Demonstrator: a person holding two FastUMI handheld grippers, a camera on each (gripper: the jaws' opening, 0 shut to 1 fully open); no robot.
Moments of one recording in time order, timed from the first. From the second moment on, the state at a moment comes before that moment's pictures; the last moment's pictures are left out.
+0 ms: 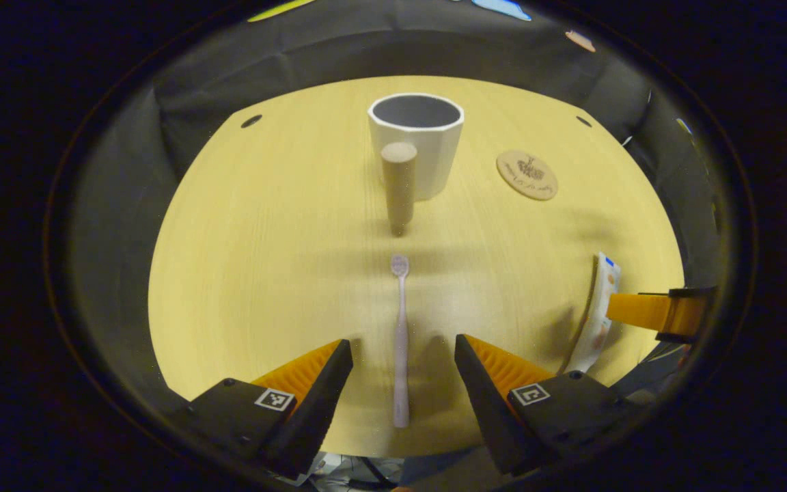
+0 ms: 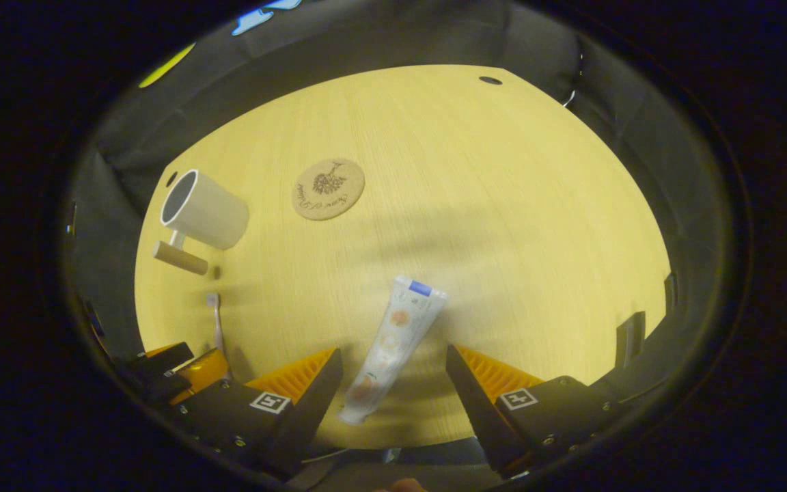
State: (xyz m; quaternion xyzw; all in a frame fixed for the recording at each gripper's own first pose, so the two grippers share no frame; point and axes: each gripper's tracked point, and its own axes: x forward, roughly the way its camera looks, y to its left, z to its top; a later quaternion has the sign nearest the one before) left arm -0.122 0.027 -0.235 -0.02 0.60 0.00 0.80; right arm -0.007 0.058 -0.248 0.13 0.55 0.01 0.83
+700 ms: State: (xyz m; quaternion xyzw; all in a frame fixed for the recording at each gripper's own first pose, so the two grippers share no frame) left arm -0.132 0.030 -0.259 -0.02 0.65 0.00 0.76; right arm -0.013 0.071 -0.286 0.13 0.61 -0.01 0.78
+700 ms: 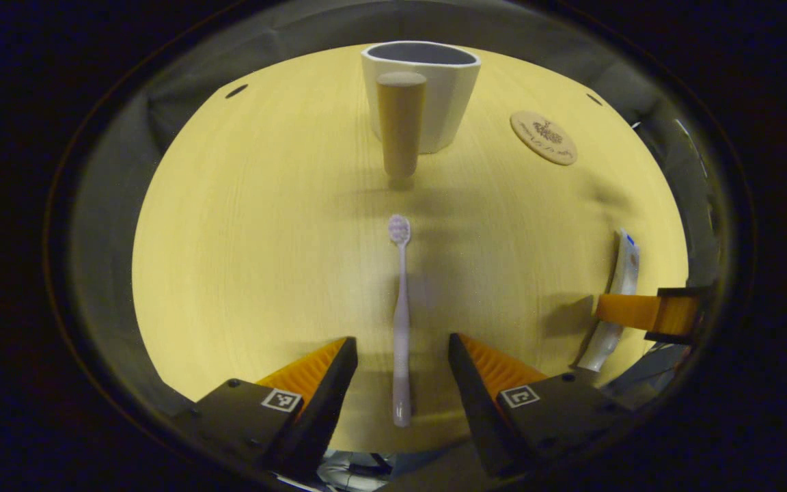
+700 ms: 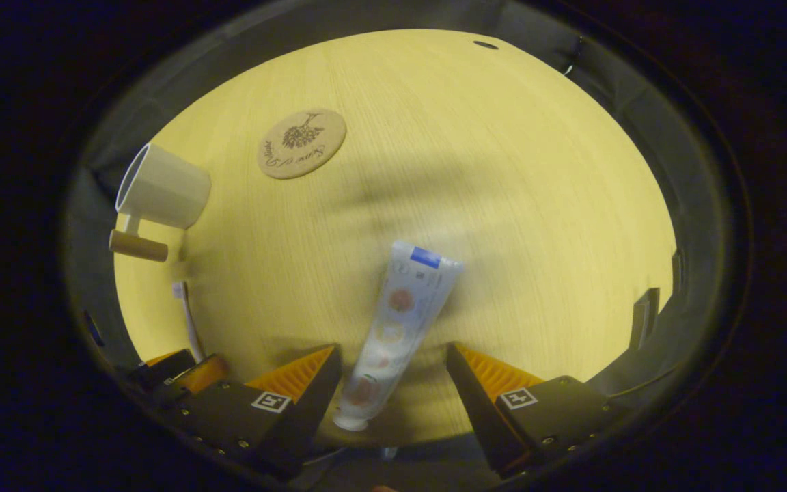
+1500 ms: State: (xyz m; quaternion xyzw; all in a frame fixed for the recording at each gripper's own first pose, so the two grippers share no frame) left arm -0.124 0.028 -0.255 -0.03 0.61 0.00 0.79; right arm -0.016 0.064 -0.286 0.15 0.60 0.02 0.78
